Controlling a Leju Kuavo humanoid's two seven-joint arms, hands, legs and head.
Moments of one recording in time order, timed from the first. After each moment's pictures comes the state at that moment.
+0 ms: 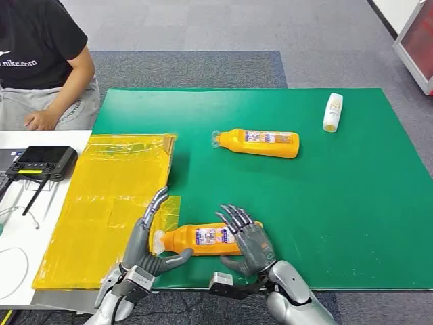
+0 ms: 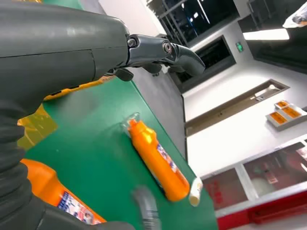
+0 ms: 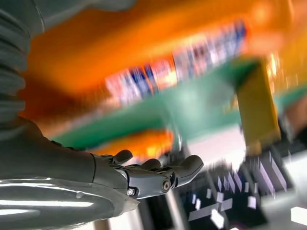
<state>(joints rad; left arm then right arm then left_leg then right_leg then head) 0.03 -0.08 -0.45 -1.40 -0.38 0.20 -0.69 -0.23 -0.03 0.65 -0.99 1.10 -0.39 -0.33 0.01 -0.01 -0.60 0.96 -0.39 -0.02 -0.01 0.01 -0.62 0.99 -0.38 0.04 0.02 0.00</state>
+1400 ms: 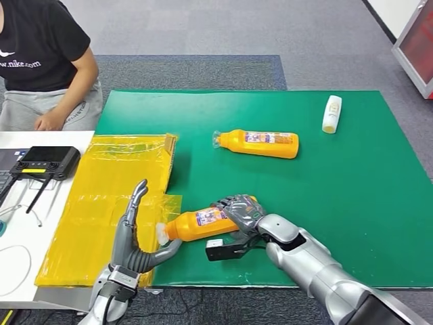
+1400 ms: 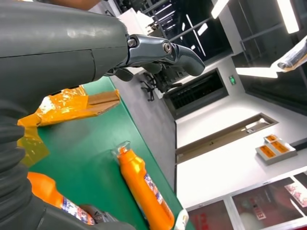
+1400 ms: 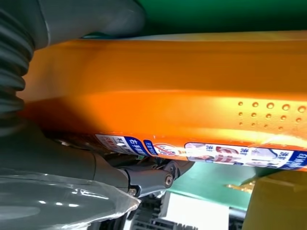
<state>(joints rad) 0.03 -0.03 -0.49 -1.46 -0.29 0.34 -0.69 -0.62 -0.02 0.91 -0.65 1.14 -0.08 -0.19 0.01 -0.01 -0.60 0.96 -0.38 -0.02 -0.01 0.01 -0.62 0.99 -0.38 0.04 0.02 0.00</state>
